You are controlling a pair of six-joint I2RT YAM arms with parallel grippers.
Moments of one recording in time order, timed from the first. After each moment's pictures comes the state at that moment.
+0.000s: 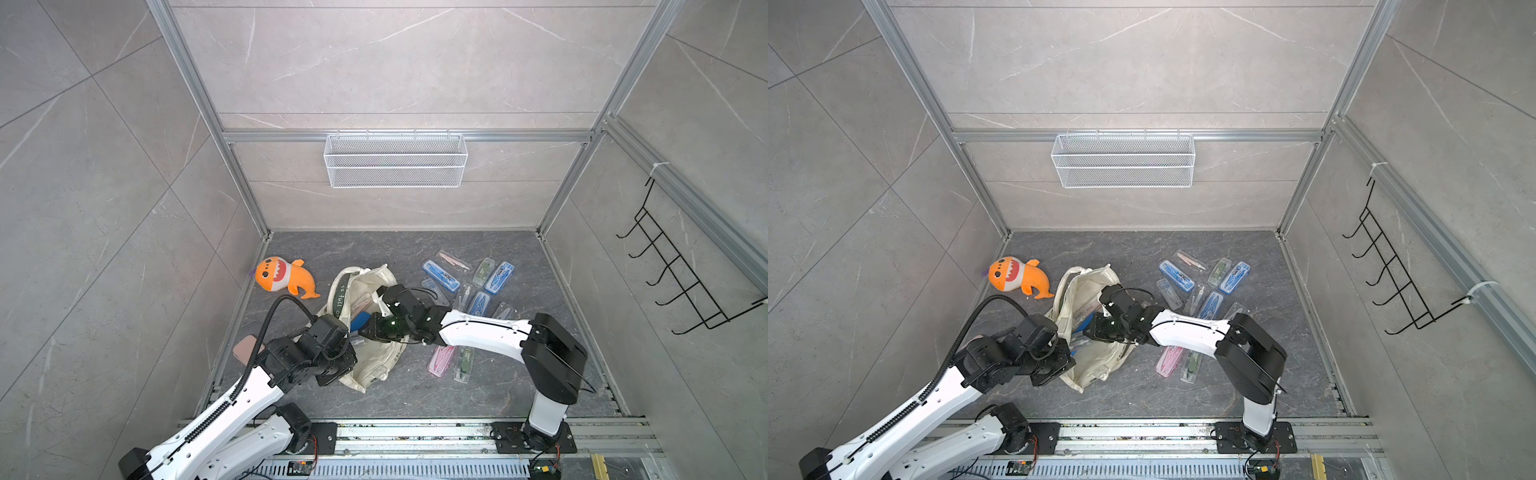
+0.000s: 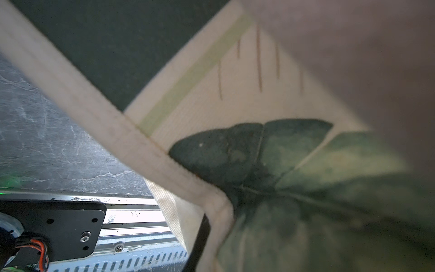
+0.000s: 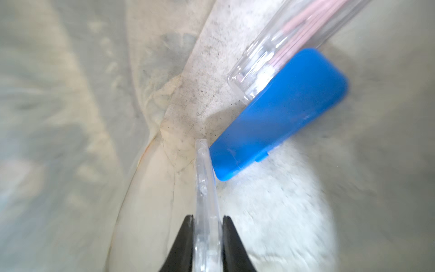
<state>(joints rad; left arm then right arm) -0.76 0.84 0.84 -1.07 0.09 -1.20 0.95 1.76 1.19 -0.11 -0.32 0.95</state>
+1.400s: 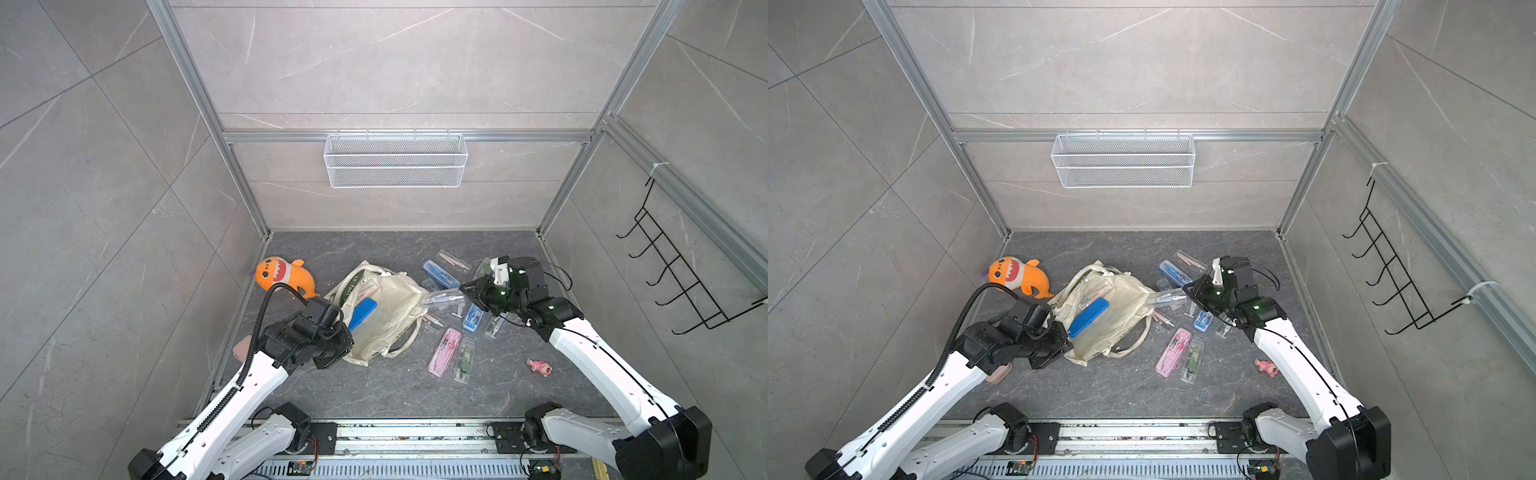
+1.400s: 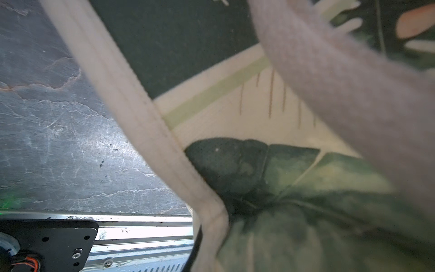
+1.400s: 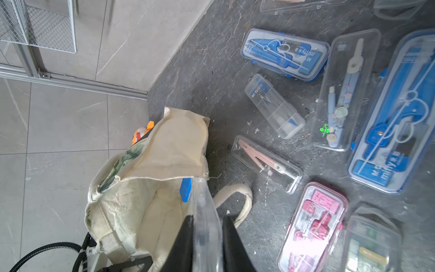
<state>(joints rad) -0.57 0.93 0.92 -1.04 0.16 -1.09 0.30 1.16 0.98 -0.46 -0.40 0.92</state>
